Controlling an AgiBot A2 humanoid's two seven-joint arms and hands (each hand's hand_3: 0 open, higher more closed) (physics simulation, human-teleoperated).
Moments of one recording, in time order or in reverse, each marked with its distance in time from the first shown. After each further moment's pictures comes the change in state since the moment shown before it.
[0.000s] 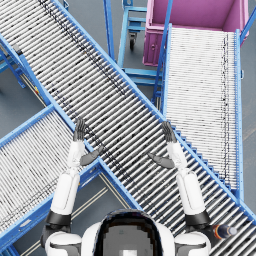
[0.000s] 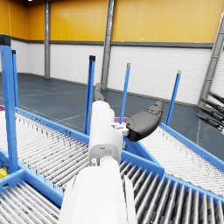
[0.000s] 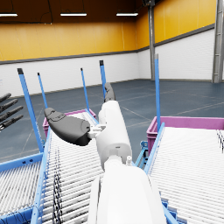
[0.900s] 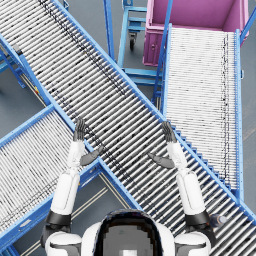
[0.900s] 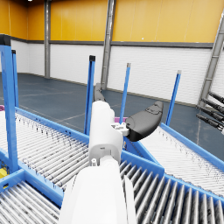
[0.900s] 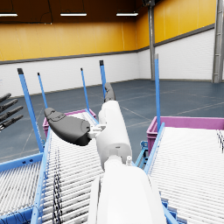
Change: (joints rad) left arm 0.000 0.000 0.000 0.000 0.000 0.000 0.000; right arm 0.000 0.000 0.000 0.000 0.000 0.000 0.000
